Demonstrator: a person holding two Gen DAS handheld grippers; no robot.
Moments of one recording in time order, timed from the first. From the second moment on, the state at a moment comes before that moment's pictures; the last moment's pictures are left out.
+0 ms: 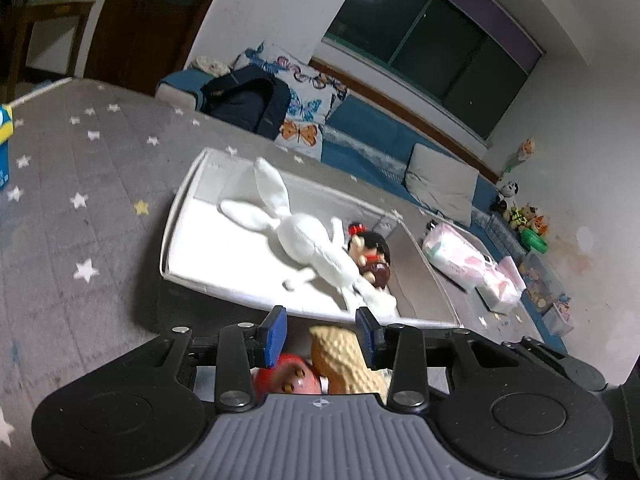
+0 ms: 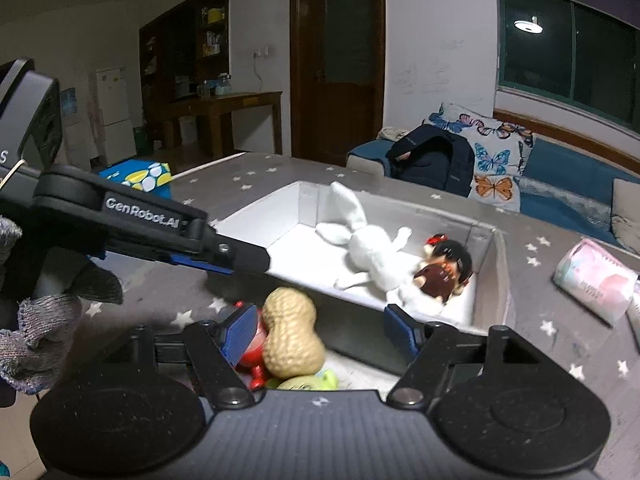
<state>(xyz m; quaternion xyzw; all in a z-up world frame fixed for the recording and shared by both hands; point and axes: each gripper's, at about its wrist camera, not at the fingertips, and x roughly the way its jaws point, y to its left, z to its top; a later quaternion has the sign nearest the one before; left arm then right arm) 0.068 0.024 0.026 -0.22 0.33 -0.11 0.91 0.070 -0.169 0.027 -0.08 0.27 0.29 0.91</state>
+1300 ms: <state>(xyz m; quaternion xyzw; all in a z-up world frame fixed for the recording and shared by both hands) 0.087 0.018 0.012 -0.25 0.37 -0.13 0.88 0.104 -0.139 -0.005 -0.07 0.33 0.33 0.88</state>
